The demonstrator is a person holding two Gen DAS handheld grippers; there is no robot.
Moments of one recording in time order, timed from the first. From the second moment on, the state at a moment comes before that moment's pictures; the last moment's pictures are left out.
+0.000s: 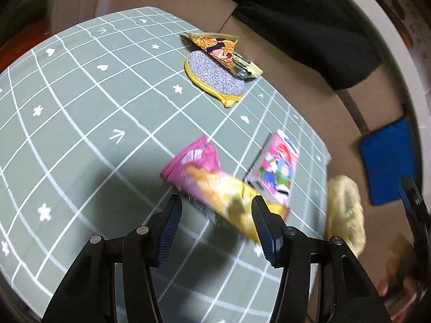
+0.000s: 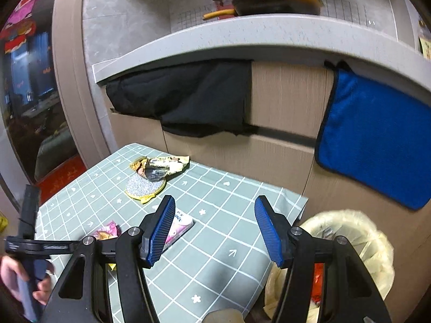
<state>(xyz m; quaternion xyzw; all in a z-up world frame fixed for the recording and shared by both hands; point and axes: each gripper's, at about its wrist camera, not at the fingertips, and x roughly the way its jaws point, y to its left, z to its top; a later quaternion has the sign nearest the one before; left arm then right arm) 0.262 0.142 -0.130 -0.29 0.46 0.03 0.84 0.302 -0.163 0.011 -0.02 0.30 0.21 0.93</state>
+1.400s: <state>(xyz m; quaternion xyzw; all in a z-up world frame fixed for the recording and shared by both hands) 0.239 0.217 -0.043 -0.14 0.31 0.06 0.94 0.373 -0.010 -0.130 -0.08 0.45 0.20 0.87</state>
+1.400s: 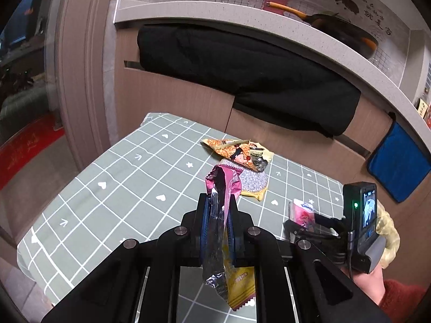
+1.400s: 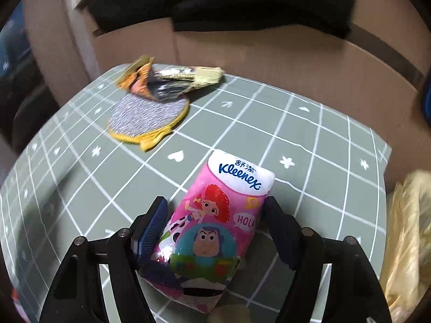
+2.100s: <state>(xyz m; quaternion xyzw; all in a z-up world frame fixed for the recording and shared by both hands) 0.257 0.125 0.023 -0.10 0.26 0.00 0.96 0.321 -0.118 0.029 -0.03 0.29 0.26 0.92</state>
